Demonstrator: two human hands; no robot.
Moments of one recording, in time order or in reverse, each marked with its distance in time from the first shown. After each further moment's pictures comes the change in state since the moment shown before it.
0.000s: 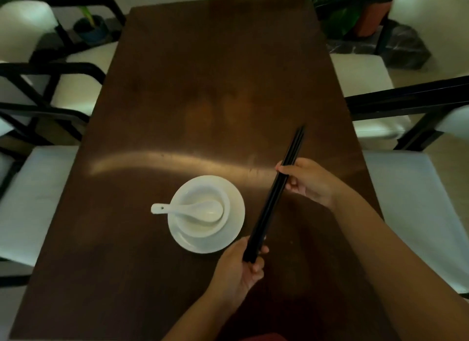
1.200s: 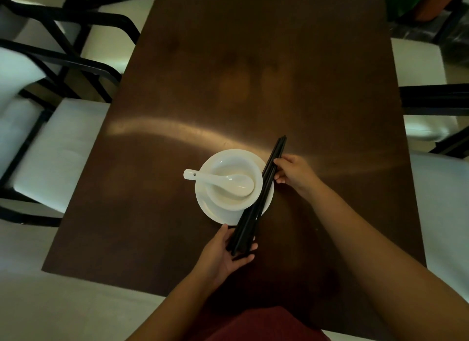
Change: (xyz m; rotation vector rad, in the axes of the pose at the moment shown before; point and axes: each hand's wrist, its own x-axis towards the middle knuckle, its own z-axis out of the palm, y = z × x) left_hand 0.001 -0.003 -0.093 -0.105 0.127 -0.085; right_hand 0.072 0.052 0.075 -0.140 0.161 0.032
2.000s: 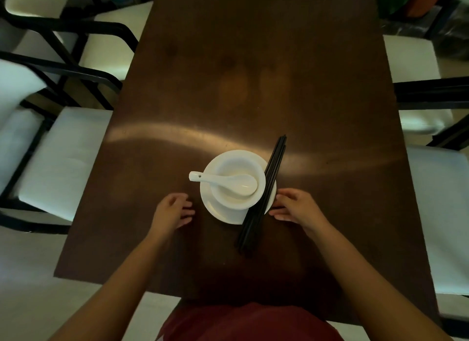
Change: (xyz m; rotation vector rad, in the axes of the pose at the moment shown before) left_hand 0.001 0.101 -0.054 0.568 0.459 0.347; right_hand -0.067 0.044 0.007 0.044 -0.029 0.157
